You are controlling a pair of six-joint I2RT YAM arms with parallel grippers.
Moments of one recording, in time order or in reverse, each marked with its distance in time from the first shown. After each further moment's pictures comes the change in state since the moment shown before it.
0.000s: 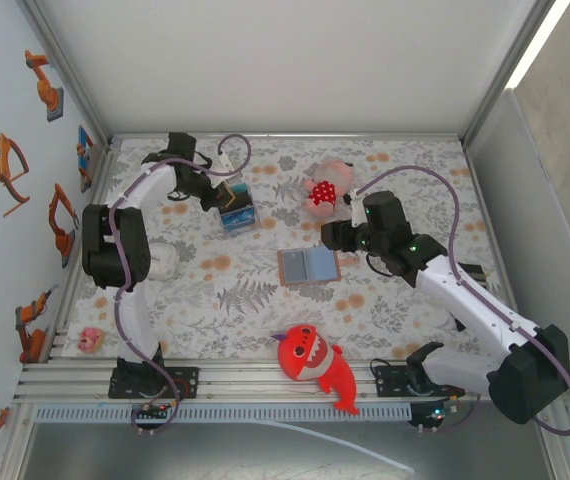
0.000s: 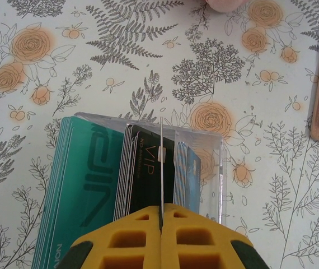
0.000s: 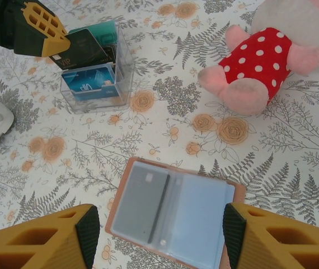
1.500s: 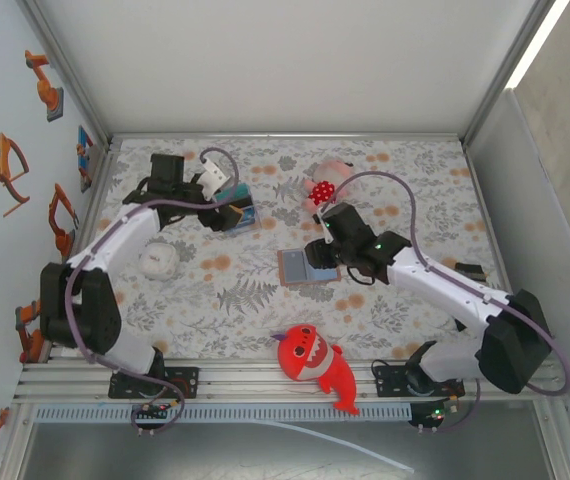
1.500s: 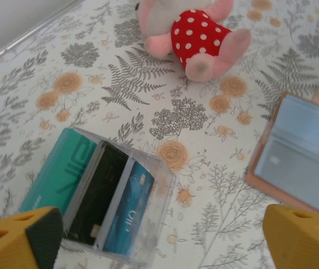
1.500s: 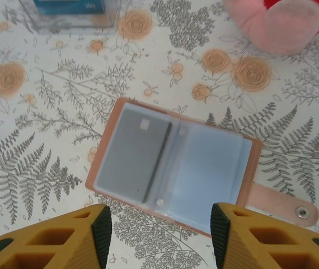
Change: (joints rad) left arm -0.060 -0.522 -0.514 0.380 -0.064 -0.405; right arm 0.209 0.183 0.070 -0.142 0.192 0.000
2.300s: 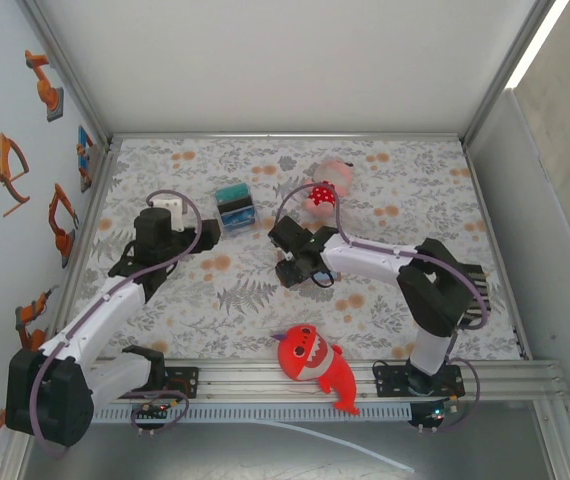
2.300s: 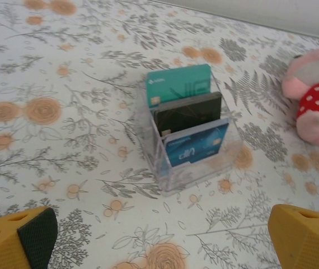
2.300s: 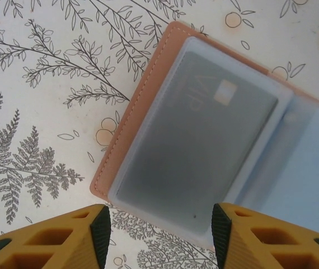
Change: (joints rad) left arm -0.044 -0.446 -0.491 0.272 -0.533 -0.790; right arm 0.133 0.459 0.219 -0.088 0.018 -0.023
